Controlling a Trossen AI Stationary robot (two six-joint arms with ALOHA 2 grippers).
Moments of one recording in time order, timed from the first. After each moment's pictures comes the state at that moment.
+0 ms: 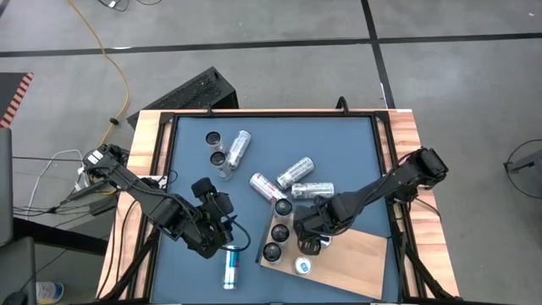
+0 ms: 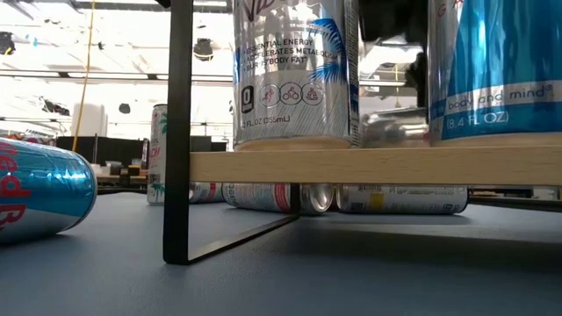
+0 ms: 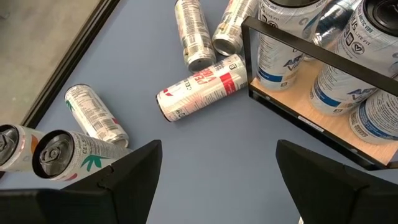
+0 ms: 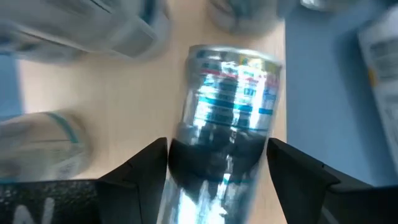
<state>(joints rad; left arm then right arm) -0.59 1.54 1.50 -1.13 -0.72 -0.81 0.42 1.74 1.29 -0.84 0.10 0.76</state>
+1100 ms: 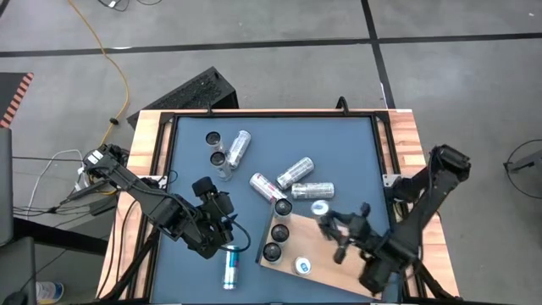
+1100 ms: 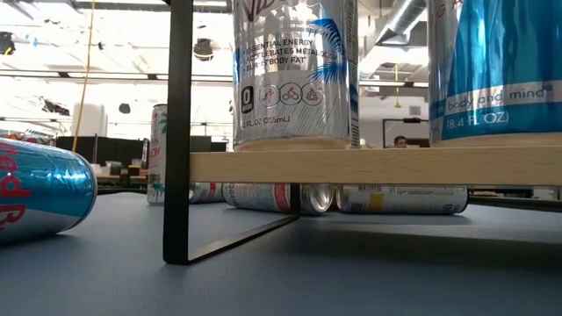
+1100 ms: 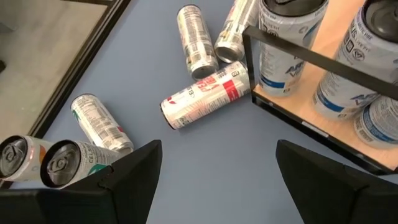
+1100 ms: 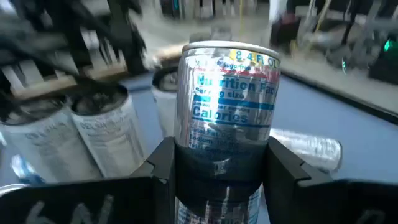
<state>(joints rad) -0.59 1.54 1.50 -1.12 -0.75 -0.77 0.95 1.55 1.14 -0.92 1.34 1.44</state>
